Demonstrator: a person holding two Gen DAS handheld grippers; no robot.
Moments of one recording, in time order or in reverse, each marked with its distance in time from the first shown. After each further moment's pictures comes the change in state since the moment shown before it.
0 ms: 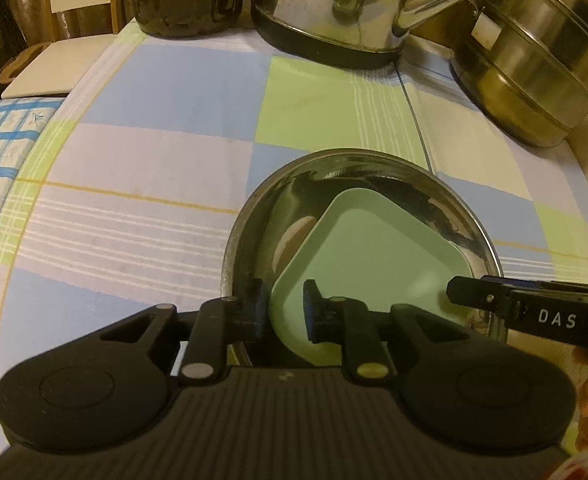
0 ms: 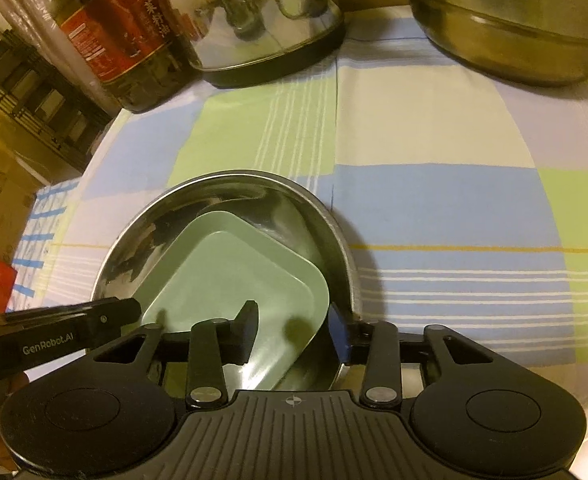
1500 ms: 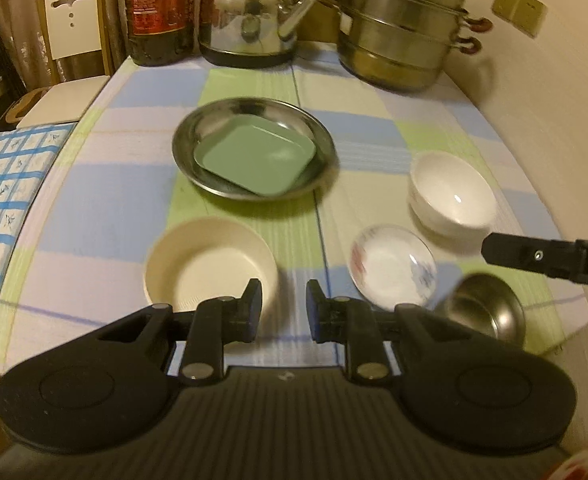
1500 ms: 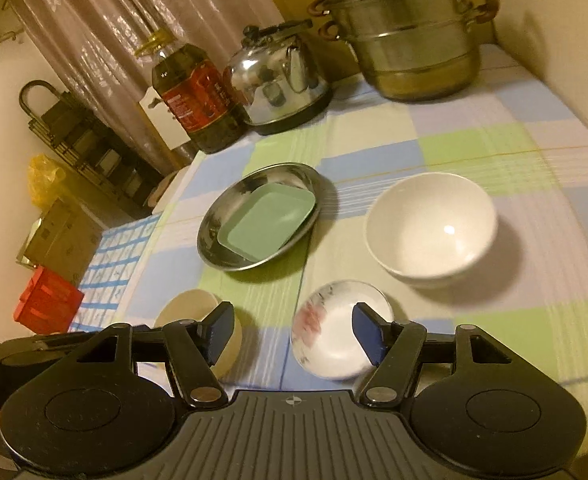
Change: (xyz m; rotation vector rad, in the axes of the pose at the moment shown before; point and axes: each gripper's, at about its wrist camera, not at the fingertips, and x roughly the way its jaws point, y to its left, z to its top) left arm -0.197 -0.099 -0.195 0.123 -0.113 -0.012; right arm -0.241 -0.036 -0.181 0.064 -0.222 0.151
